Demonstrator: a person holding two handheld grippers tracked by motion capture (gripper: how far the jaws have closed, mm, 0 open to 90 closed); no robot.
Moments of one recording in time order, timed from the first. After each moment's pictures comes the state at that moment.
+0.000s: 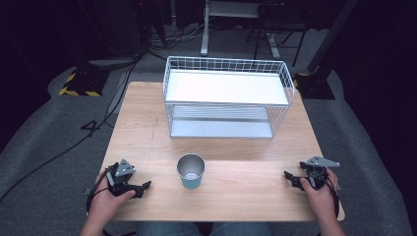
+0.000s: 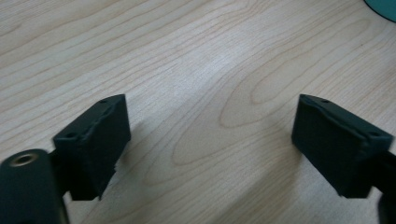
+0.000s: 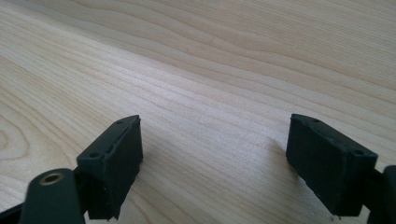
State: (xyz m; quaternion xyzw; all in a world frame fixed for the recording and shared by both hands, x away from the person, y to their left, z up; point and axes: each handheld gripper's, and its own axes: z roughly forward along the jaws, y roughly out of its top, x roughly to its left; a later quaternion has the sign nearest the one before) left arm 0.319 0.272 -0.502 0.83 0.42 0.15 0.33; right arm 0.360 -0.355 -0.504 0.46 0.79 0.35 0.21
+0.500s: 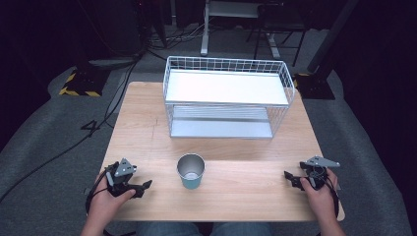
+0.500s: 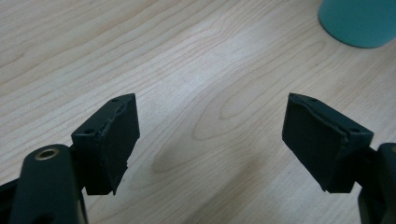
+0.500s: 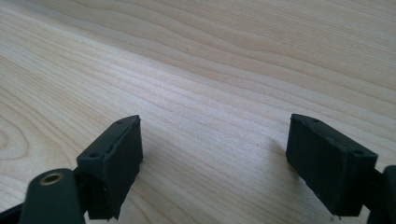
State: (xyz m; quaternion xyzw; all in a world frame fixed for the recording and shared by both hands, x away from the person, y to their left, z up) left arm 0.310 0.262 -0.480 0.84 0.40 0.15 0.34; right arm 0.360 -0.355 -0.504 0.46 0.79 0.35 0.21
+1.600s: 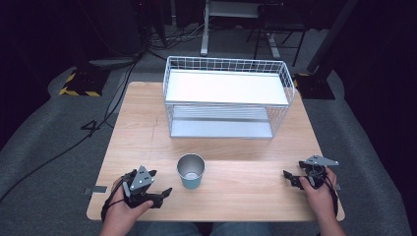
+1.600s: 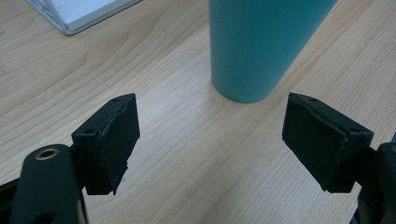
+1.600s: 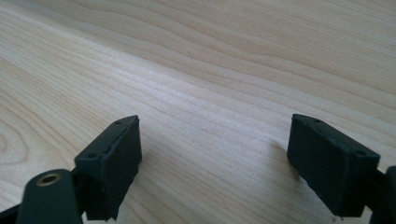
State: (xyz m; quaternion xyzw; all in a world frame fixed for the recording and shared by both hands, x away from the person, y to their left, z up) left arm 0.282 0.201 -0.462 0.83 0.35 0.15 0.40; right arm 0.364 -0.353 -0.504 0.46 0.79 0.35 0.21
